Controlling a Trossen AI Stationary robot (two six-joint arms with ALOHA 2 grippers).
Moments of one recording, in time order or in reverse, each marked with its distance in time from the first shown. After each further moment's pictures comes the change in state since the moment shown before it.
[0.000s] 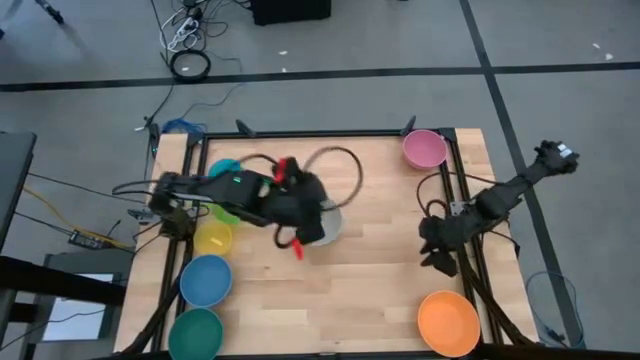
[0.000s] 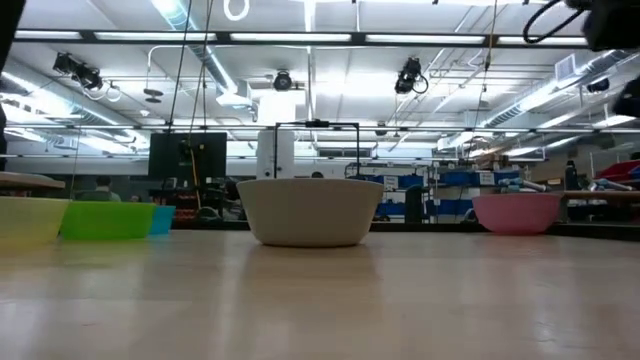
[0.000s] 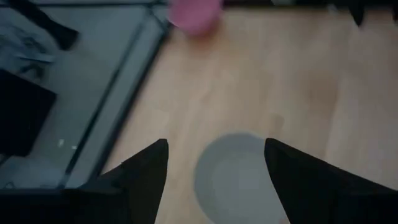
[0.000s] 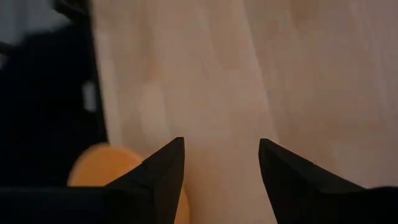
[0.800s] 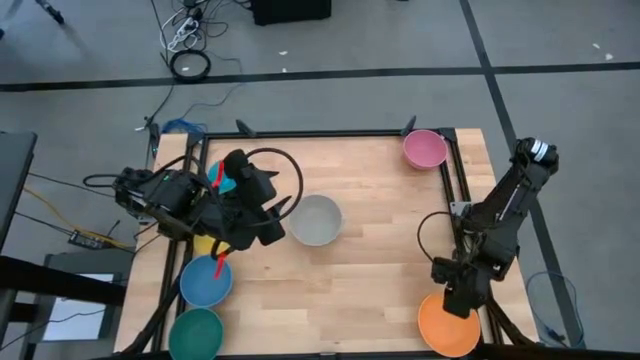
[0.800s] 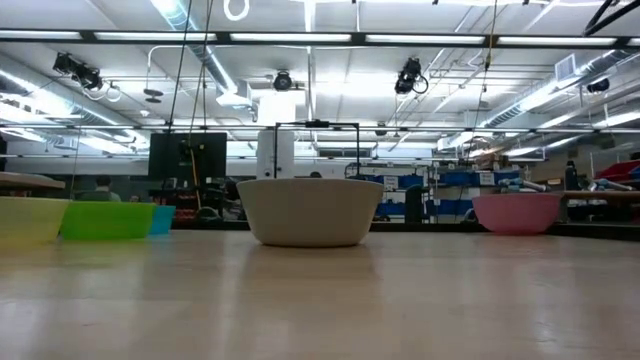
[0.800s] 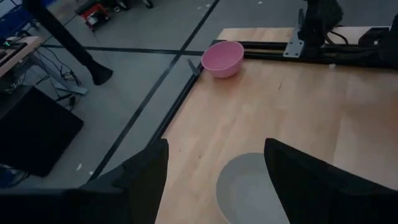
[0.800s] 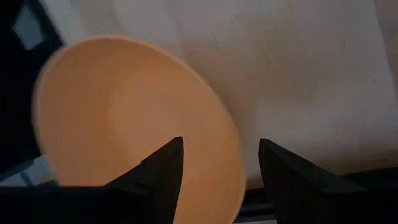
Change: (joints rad) left arm -0.178 -0.168 -0.002 -0.105 -0.231 -0.112; right arm 0.444 0.421 0.128 0.010 -0.025 0.560
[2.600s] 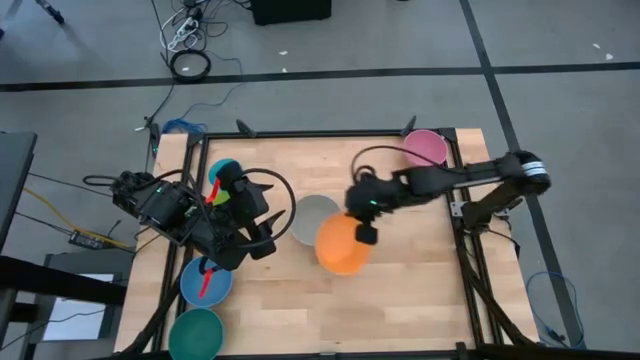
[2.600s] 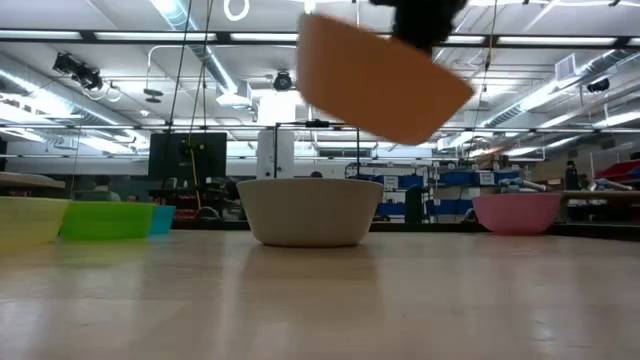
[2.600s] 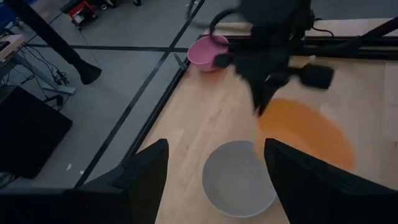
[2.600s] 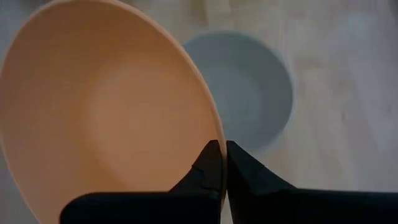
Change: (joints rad) left arm -0.087 0.002 0.000 -0.073 -0.004 -0.097; right arm -0.978 0.334 0.585 0.078 0.135 -1.352
